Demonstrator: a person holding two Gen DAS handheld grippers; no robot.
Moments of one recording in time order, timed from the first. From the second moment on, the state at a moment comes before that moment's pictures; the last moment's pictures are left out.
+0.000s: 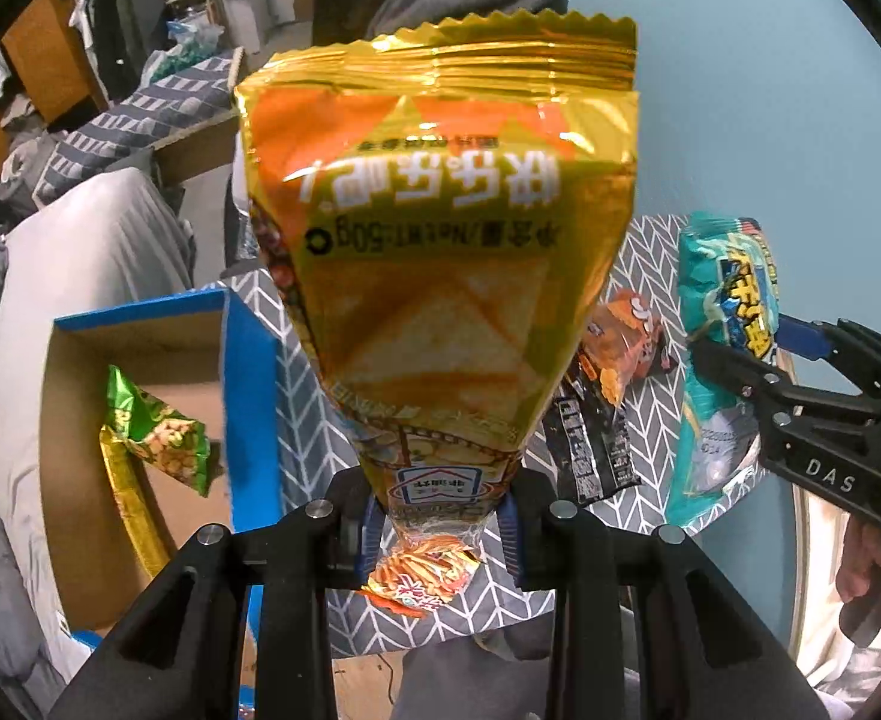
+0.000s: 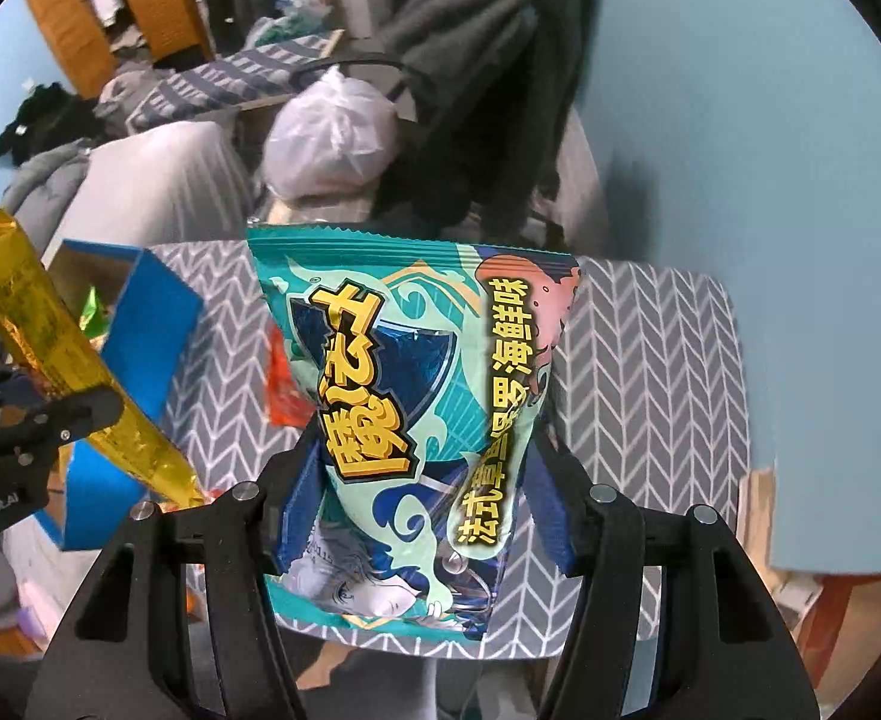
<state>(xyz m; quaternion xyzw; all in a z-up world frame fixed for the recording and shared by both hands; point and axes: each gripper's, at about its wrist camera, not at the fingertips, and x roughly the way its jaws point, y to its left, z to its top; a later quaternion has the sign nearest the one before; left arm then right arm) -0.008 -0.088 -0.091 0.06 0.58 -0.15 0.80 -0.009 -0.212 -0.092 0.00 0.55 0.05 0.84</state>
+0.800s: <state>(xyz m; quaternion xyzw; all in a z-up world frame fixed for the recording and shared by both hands) -0.014 0.021 -0.063 -0.02 0.57 -0.04 0.82 0.041 -0.092 -0.075 -0.04 0.52 0.20 0.83</state>
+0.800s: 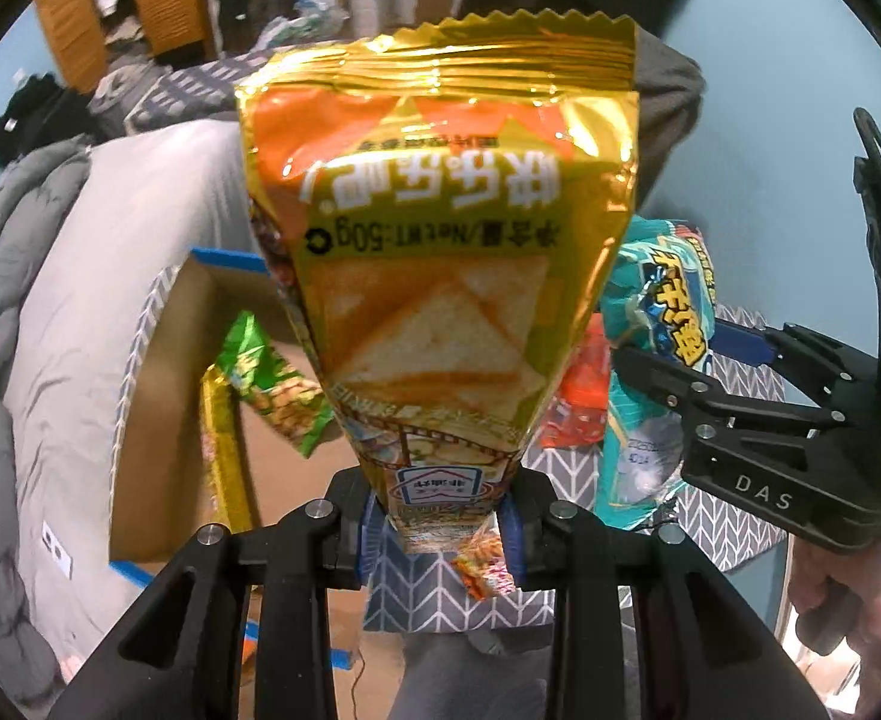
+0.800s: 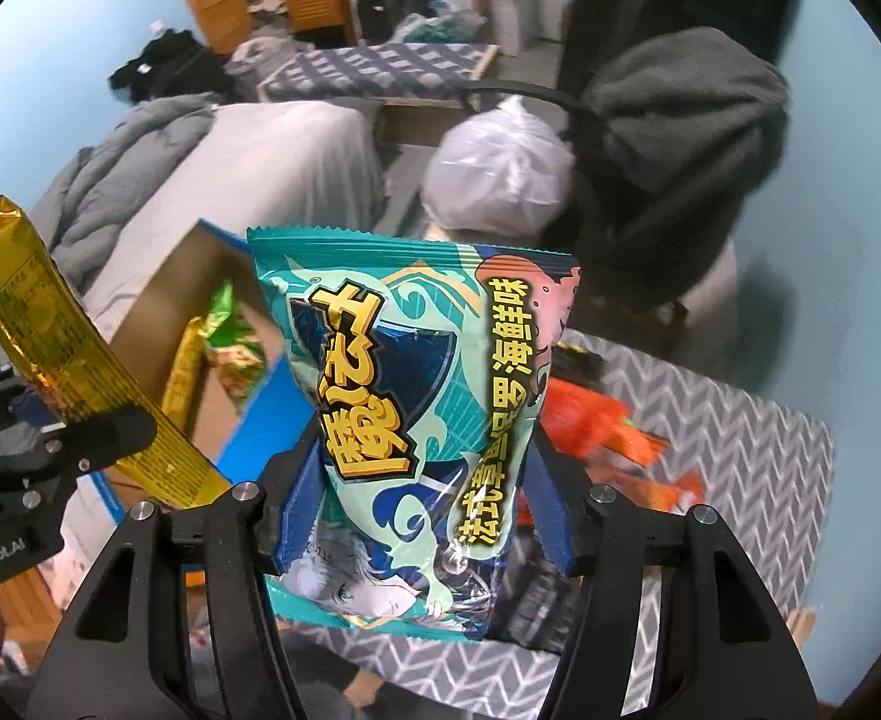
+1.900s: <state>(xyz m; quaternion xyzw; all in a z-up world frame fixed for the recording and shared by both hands) -0.021 0.148 -0.109 -0.08 0.60 0.08 0.79 0.068 0.098 -0.129 -0.10 0.56 0.33 0.76</state>
